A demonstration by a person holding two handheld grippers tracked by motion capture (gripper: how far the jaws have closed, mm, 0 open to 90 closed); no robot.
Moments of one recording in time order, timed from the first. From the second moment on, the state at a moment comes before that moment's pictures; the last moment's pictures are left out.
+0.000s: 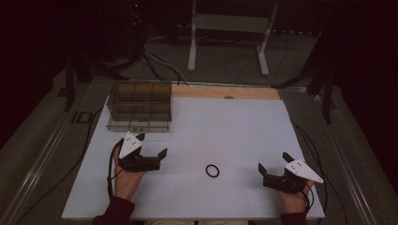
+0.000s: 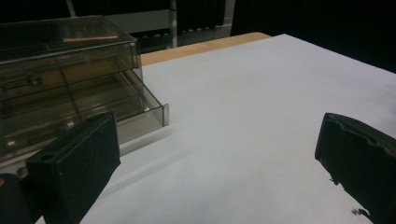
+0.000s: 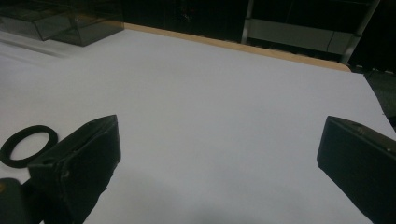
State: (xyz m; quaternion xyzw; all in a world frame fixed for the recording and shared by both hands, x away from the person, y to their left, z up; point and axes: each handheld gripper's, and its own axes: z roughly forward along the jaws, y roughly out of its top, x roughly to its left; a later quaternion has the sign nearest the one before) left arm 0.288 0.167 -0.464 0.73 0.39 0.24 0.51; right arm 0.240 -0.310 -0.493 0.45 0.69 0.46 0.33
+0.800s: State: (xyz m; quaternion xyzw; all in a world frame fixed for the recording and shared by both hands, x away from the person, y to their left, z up) left arm 0.305 0.131 -0.480 0.75 0.38 0.20 0.50; right arm 0.239 -0.308 -0.493 0.45 0.69 0.46 0.33
